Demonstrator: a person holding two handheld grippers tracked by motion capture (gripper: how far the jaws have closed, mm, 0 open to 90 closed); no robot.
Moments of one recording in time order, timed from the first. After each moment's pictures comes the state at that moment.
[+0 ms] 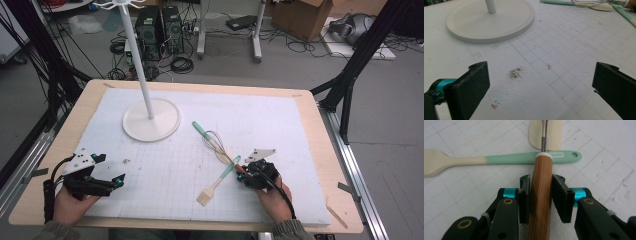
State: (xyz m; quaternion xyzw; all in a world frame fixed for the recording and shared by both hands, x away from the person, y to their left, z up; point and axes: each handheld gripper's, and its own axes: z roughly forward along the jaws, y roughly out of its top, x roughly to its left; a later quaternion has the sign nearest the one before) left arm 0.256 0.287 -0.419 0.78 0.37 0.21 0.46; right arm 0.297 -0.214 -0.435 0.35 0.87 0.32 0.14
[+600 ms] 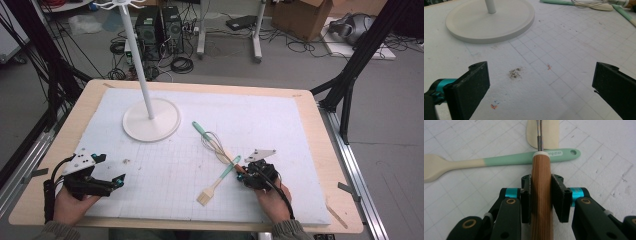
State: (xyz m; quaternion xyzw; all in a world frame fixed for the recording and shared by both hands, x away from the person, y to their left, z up) left arm 0.256 0.286 -0.419 0.78 0.37 0.21 0.46; right arm 0.294 -0.212 -0.436 0.37 0.86 0.31 0.14
